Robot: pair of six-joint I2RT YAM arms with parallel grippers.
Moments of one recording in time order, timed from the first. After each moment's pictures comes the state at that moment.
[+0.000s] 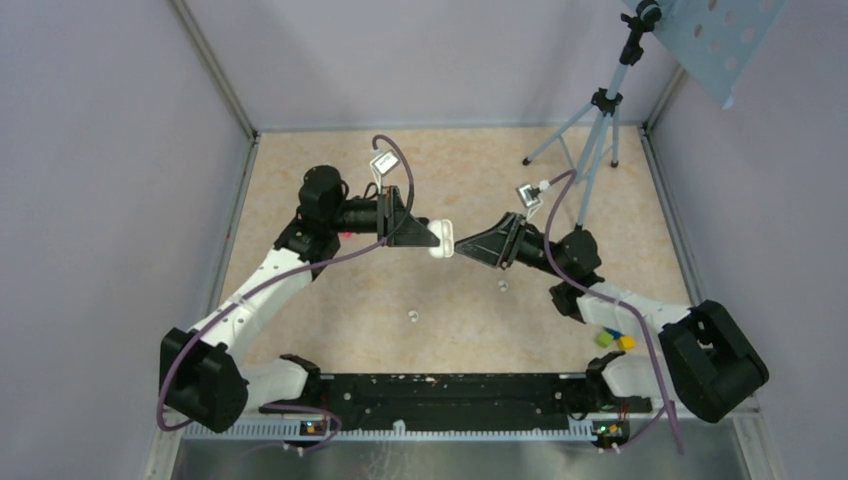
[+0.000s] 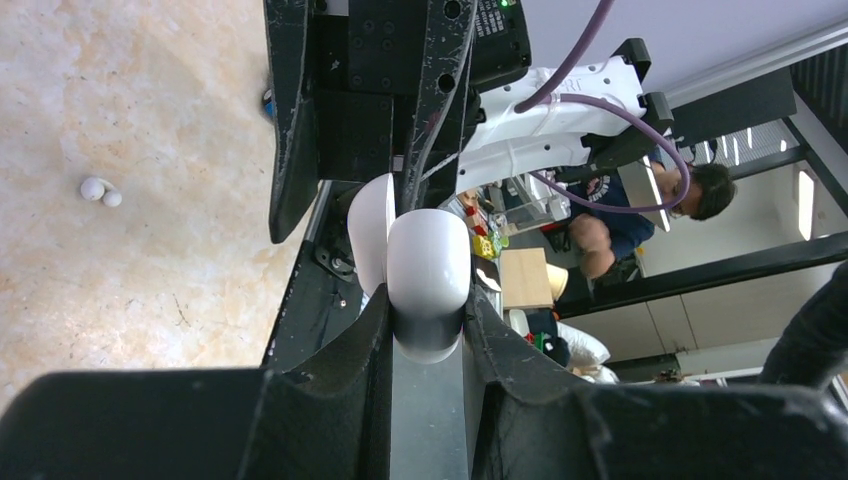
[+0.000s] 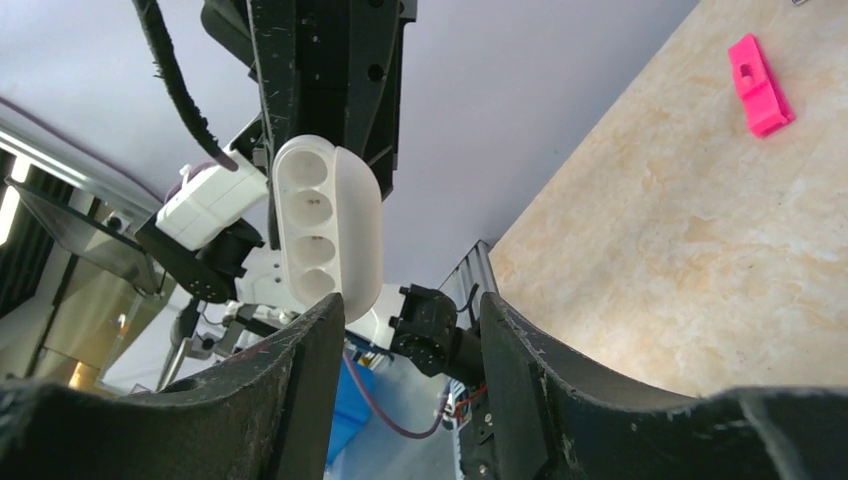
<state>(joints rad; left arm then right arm) -0.42 1.21 0.94 0.17 1.13 -0.92 0.55 1.25 0.45 1.11 -0.67 1.17</state>
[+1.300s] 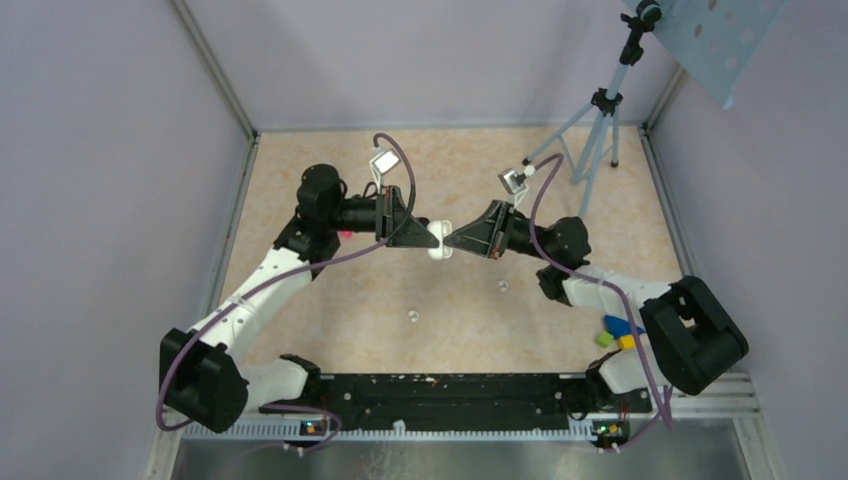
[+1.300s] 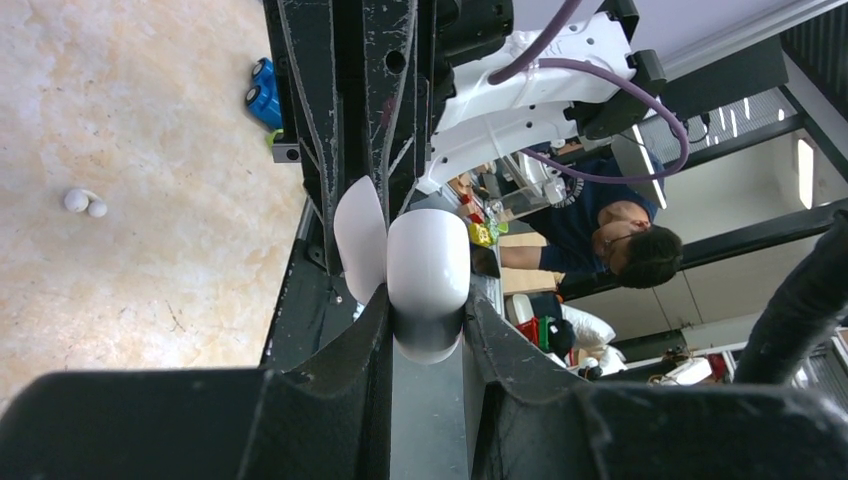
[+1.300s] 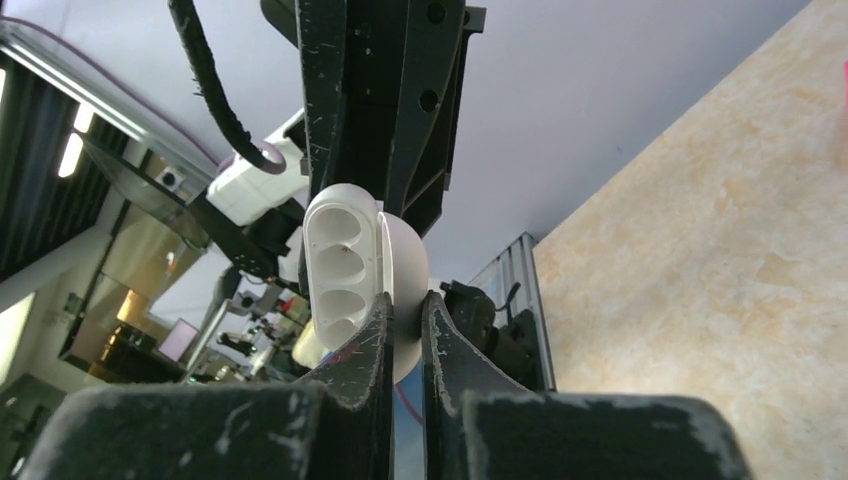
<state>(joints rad) -0.42 1.21 0.95 0.21 1.18 -0.92 0.57 1.39 0.58 1.26 -0.78 1.26</state>
